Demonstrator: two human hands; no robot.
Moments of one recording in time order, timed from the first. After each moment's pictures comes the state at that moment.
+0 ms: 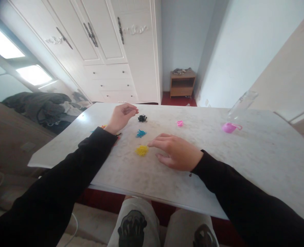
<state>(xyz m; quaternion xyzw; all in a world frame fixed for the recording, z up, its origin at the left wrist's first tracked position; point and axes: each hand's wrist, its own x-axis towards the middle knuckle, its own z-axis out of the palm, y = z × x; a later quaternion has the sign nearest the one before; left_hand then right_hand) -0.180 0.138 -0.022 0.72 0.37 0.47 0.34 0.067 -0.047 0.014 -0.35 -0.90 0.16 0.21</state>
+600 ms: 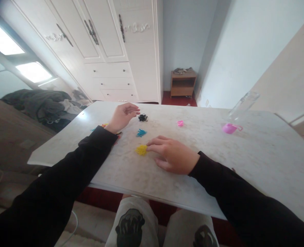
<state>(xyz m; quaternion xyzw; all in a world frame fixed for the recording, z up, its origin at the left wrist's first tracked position) -0.180 0.137 -0.024 0.73 0.36 0.46 0.36 0.060 -0.048 0.008 -0.32 -0.91 0.18 0.18</state>
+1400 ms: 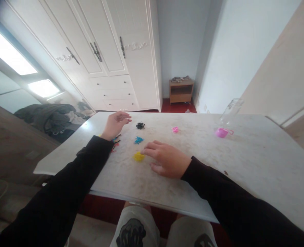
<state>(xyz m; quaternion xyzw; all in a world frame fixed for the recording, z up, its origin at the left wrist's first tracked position) -0.200 0.141 -0.018 0.71 0.40 0.49 0.32 0.060 -0.049 0.007 -0.32 -0.91 0.16 0.20</state>
